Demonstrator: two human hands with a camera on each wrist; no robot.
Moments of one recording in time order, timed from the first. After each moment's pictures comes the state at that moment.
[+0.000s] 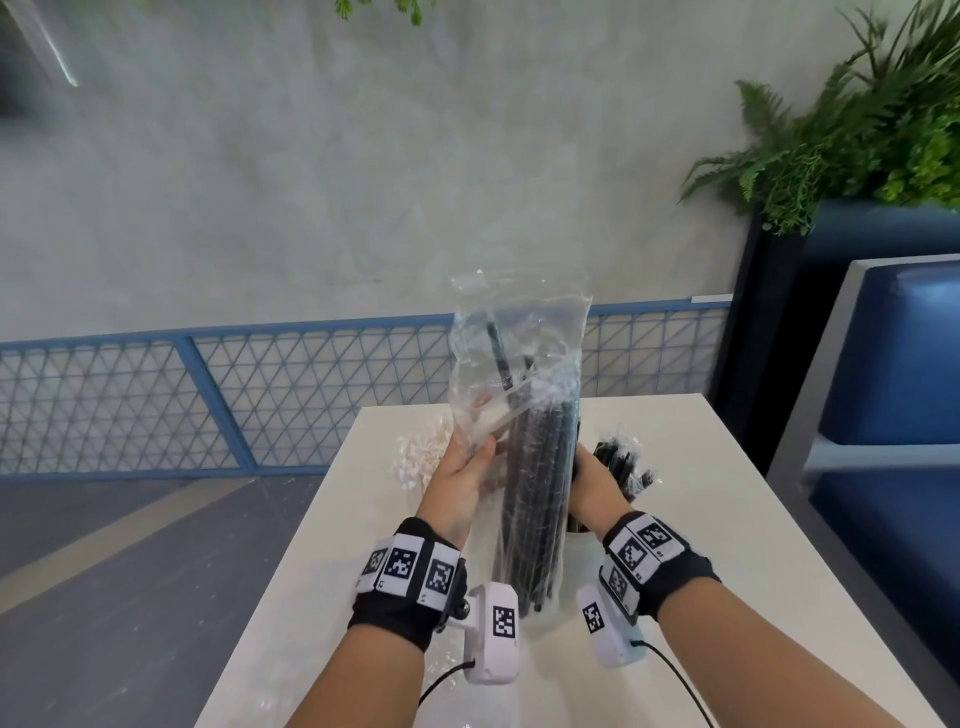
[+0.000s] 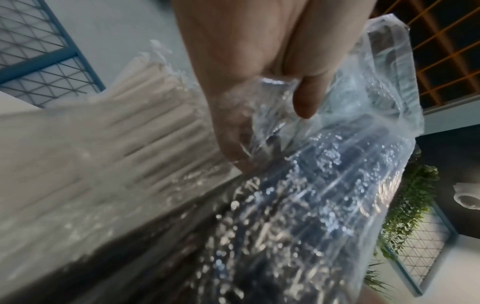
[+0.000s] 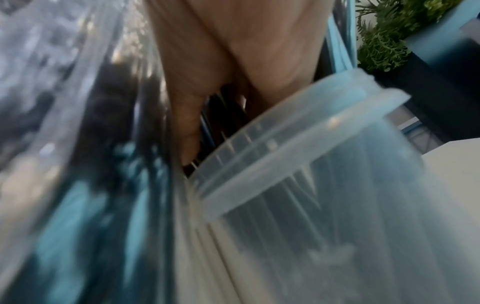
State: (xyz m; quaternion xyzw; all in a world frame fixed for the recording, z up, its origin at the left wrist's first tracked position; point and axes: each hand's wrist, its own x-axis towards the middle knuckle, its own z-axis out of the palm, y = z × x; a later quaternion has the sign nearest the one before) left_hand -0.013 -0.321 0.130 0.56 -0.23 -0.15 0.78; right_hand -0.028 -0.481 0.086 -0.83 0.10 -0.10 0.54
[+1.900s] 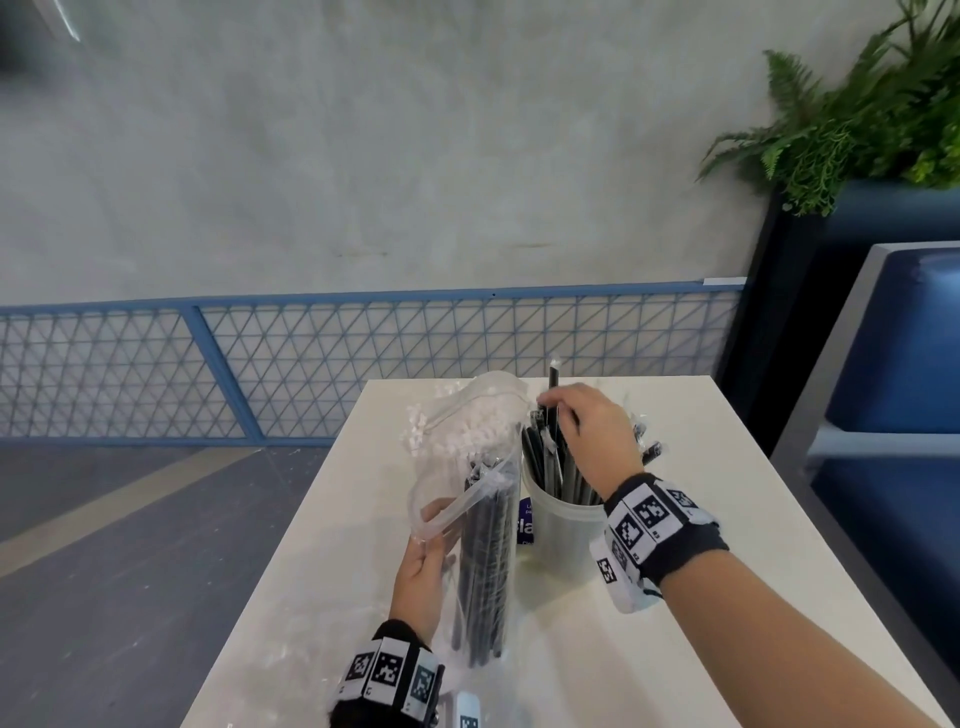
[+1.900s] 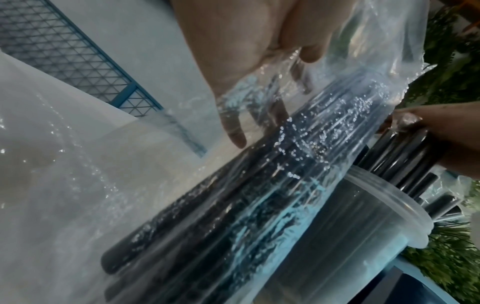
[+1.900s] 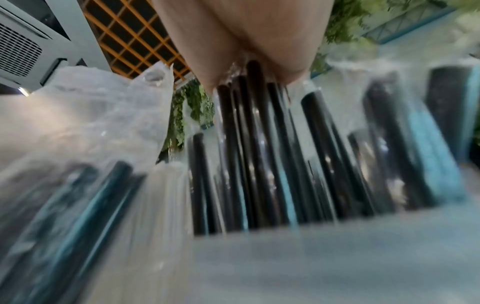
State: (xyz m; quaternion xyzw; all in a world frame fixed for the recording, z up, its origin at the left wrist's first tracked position) left_hand -0.057 -0.259 0.024 0.64 -0.07 -0.08 0.76; right_hand -0.038 -0.473 0.120 -0.89 0.00 -0.31 0.33
